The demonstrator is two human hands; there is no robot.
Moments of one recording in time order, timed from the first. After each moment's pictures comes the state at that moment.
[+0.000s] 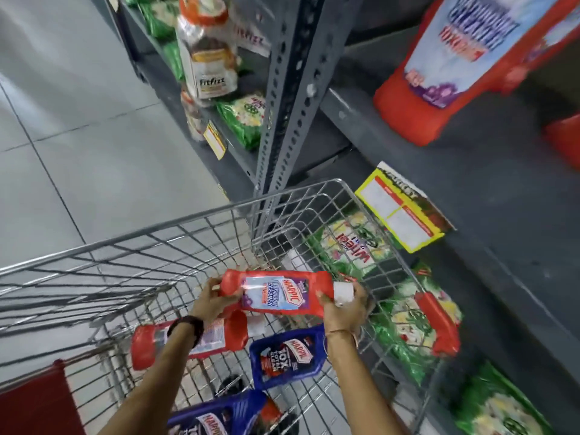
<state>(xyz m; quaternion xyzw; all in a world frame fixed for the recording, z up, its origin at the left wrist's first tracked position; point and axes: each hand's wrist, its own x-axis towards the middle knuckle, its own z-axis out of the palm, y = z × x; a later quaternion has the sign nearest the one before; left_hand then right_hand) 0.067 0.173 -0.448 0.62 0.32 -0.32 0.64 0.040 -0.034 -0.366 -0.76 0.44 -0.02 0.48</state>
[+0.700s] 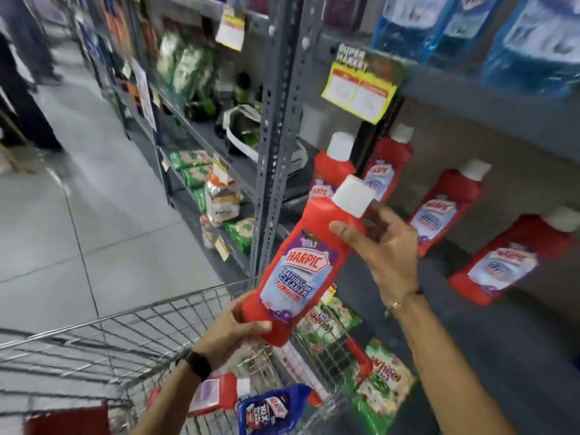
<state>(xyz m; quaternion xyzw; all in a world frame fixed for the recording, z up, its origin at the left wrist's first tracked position) 0.012 0.134 -0.163 0.58 -0.01 -0.24 0.78 0.034 -0.074 0.001 -0.74 -0.07 -0.20 0.64</state>
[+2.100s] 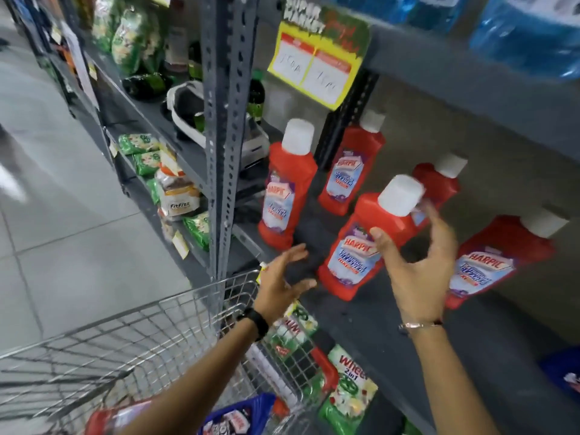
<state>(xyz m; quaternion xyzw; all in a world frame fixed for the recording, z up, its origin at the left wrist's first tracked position) 0.121 -0.025 -0.168 0.77 -0.18 0.02 0.62 0.055 -0.178 -0.018 -0.82 0.08 -0.41 0.38</state>
